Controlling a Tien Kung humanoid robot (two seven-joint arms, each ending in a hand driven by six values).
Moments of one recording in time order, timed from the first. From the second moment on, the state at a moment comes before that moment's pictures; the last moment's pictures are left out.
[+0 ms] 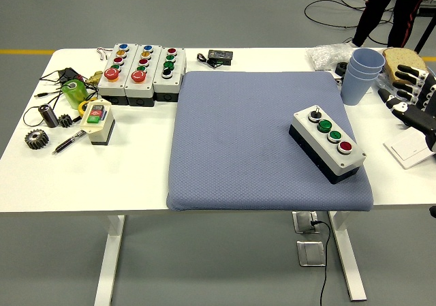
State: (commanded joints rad) left arm -0.05 0.00 -0.56 -0.18 0.65 0.21 0.05; right arm 0.18 -0.35 1.38 1.59 -1.34 -0.27 -0.11
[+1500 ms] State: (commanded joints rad) left arm -0.05 0.00 -0.58 -0.18 0.65 0.22 0.06; right arm 0.49 -0.17 1.04 1.24 -1.98 -0.12 -0.52
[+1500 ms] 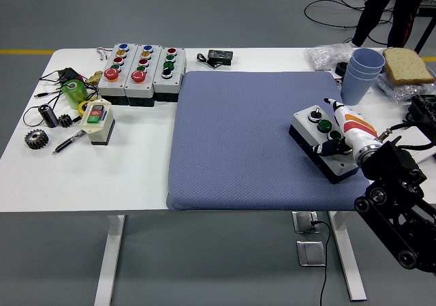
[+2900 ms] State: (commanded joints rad) left arm -0.05 0.00 -0.59 -0.18 0.68 0.21 0.07; right arm 0.60 -0.27 0.93 1.17 -2.07 0.01 -0.61
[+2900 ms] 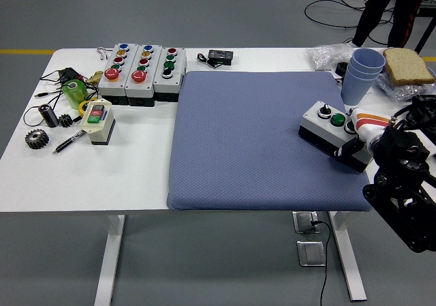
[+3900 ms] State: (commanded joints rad) left arm -0.05 0.00 -0.57 -0.18 0.66 0.22 0.07; right arm 0.67 -0.29 0.72 1.28 -2.06 0.05 -0.11
